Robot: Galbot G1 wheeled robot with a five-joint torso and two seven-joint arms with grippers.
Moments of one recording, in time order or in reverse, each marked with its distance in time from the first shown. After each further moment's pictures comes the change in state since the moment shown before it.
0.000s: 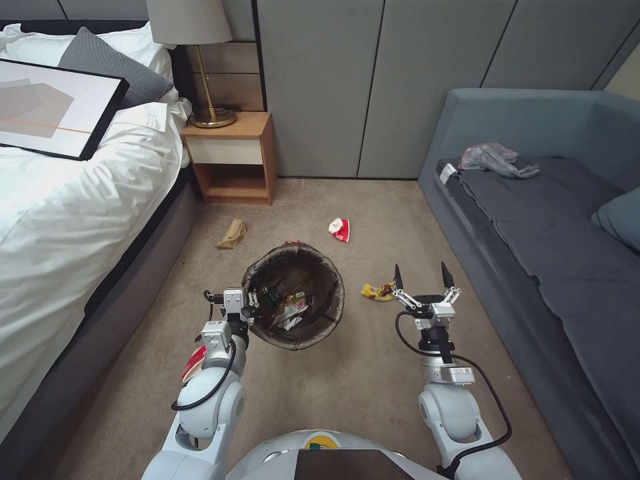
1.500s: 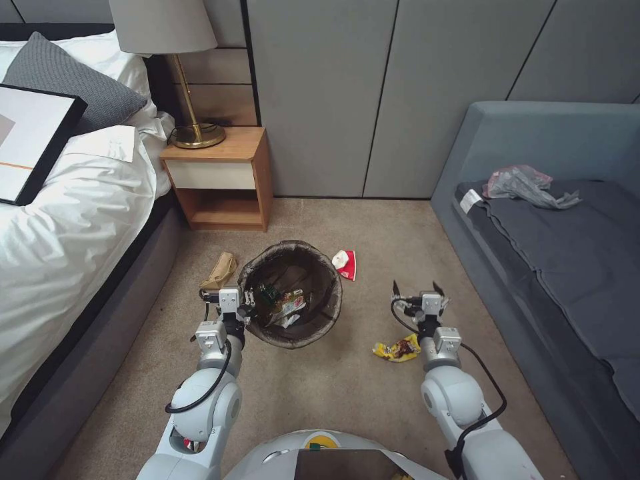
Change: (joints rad) left arm 0.012 0.005 -0.012 -0.023 0.000 -0.001 0.000; right arm 0.077 -0.076 -0.055 0.044 0.007 -0.440 0.155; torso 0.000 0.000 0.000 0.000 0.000
